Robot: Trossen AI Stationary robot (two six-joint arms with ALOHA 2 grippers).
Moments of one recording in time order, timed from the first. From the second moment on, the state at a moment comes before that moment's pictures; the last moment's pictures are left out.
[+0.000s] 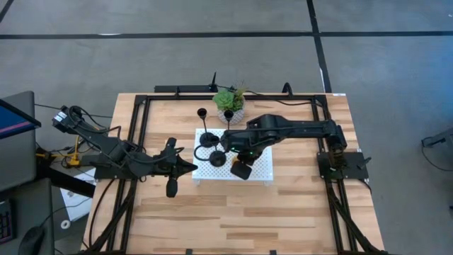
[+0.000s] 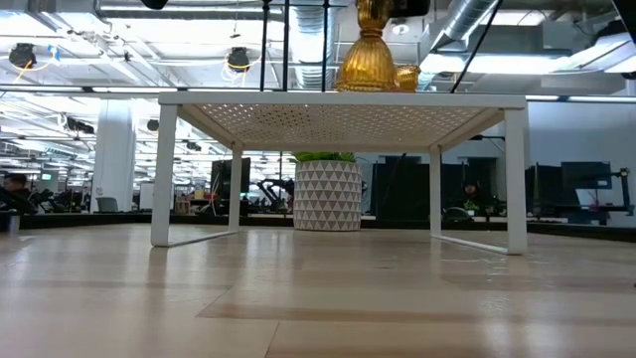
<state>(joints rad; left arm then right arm) -0.56 0.83 0.87 -0.25 -0.60 -0.34 0.12 2.01 2.25 -1.56 0.02 0.54</state>
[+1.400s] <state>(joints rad) -0.56 0.83 0.87 -0.25 -0.60 -0.35 0.12 2.02 2.25 -1.57 0.02 0.59</state>
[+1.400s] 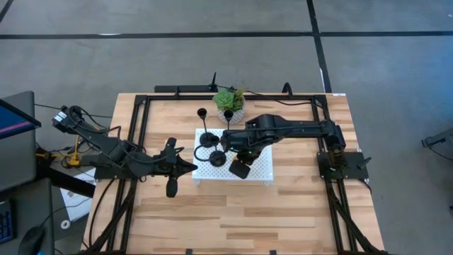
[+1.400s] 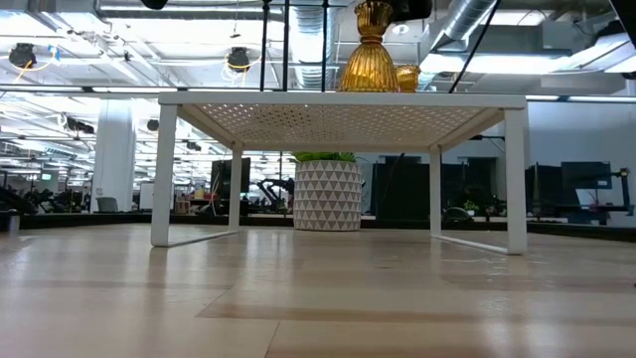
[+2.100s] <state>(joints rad) -0.56 0.83 0.87 -0.25 -0.60 -0.35 0.11 2.02 2.25 -1.56 0.03 0.60</state>
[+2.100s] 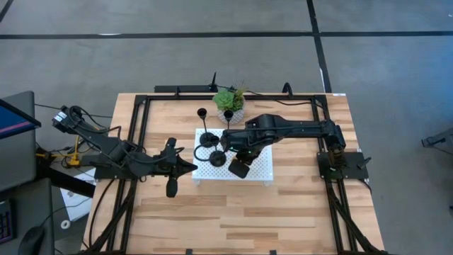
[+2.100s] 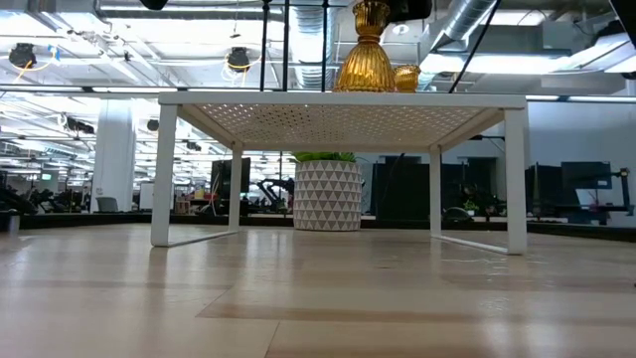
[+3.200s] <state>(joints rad) -0.56 0.83 0.87 -0.26 -0.60 -0.35 0.11 2.02 2.25 -1.57 0.11 0.73</state>
